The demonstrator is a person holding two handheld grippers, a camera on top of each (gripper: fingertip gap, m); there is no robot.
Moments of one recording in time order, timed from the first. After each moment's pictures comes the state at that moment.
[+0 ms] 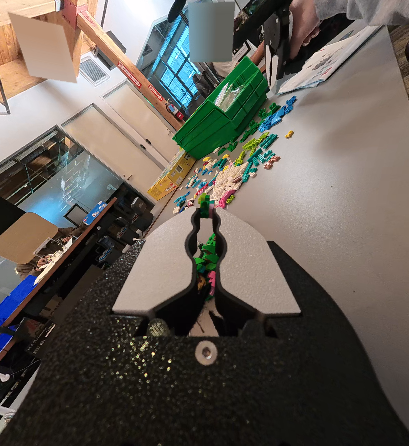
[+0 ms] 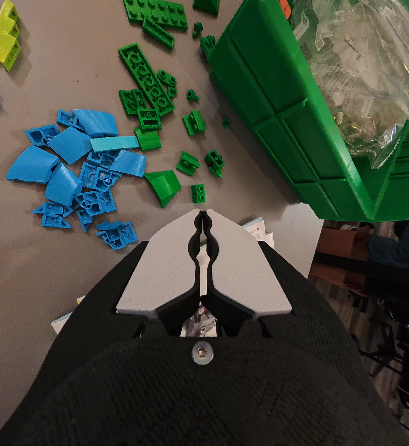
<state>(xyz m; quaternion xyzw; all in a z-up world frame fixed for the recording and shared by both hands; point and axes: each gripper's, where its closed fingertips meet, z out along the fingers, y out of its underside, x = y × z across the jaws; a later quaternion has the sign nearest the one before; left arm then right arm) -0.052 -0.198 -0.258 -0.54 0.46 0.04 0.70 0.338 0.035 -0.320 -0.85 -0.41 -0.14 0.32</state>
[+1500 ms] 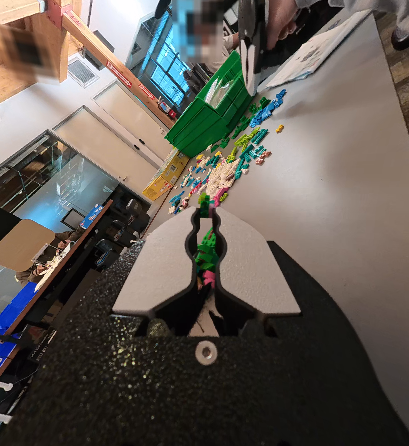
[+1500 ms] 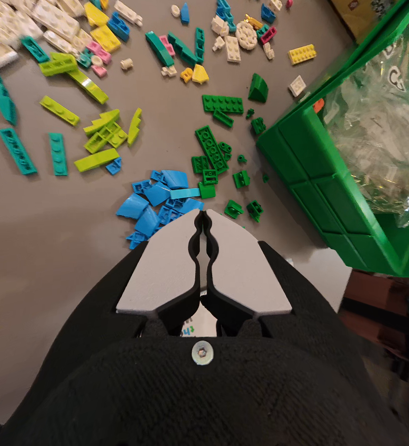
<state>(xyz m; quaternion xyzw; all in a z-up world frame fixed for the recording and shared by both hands) -0.048 -0.200 -0.264 -0.54 0.48 0.05 0.69 0.278 0.017 -0.302 -0.82 -0.45 -0.05 0.34</state>
